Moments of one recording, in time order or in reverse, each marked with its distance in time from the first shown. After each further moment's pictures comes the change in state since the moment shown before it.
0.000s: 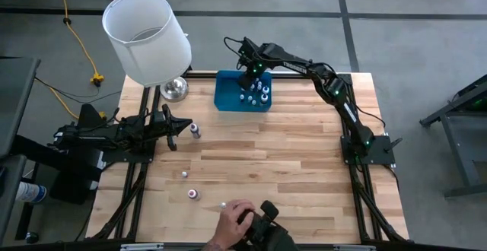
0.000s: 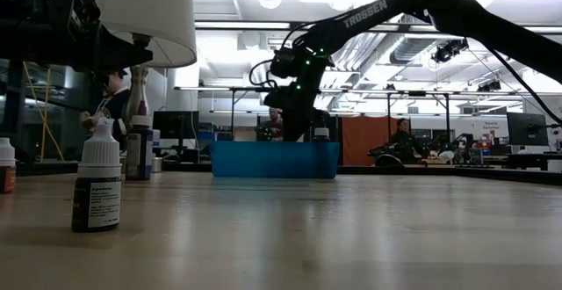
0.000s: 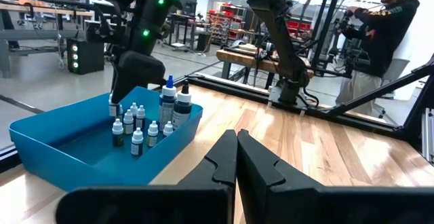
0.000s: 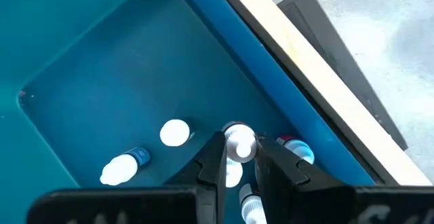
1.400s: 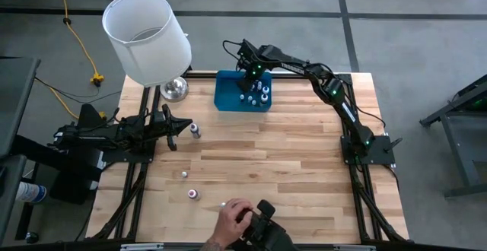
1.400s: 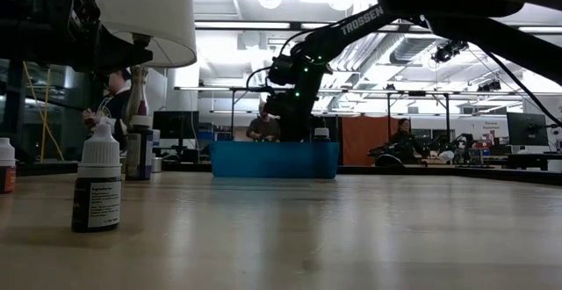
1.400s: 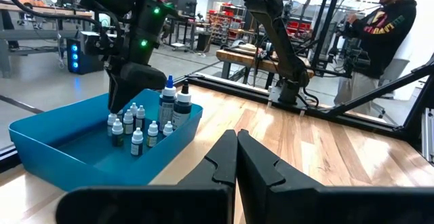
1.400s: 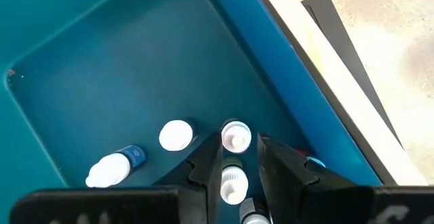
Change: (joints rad) left arm 0.000 0.000 0.000 0.000 0.001 0.000; right arm -0.002 0.034 0.000 0.027 -0.039 -0.101
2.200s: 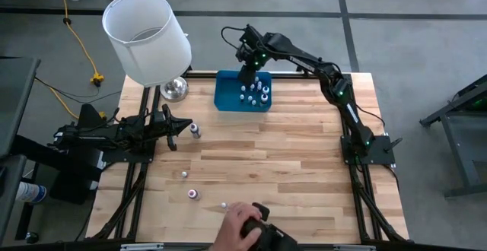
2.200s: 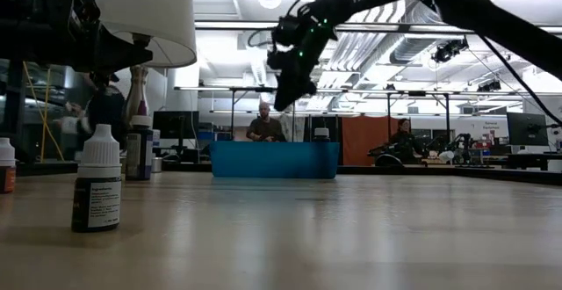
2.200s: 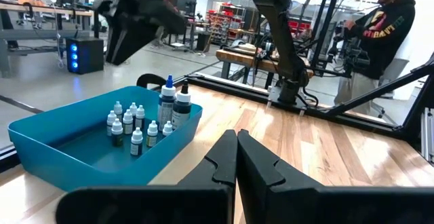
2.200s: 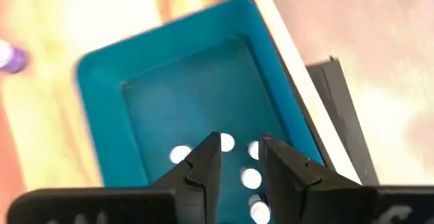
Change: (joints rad) left arm 0.000 0.000 0.000 0.000 0.000 0.000; right arm 0.016 -0.090 0.154 -0.117 -0.107 -0.165
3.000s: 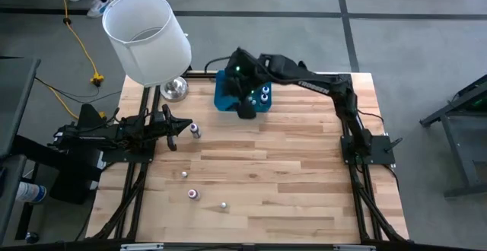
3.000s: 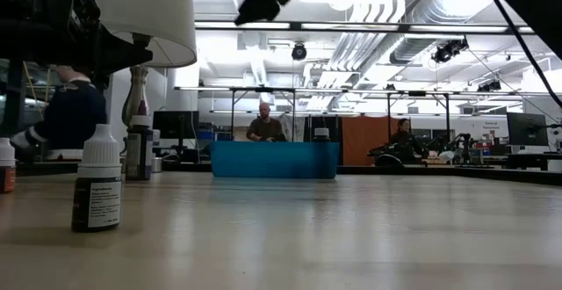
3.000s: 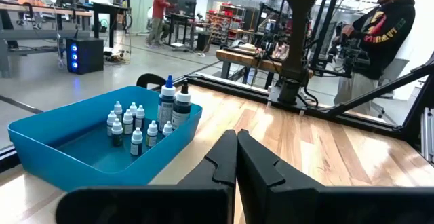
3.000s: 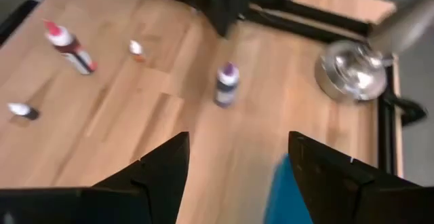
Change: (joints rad) left arm 0.000 0.000 0.000 0.000 0.000 0.000; right arm 0.337 -0.203 0.000 0.013 -0.149 -0.309
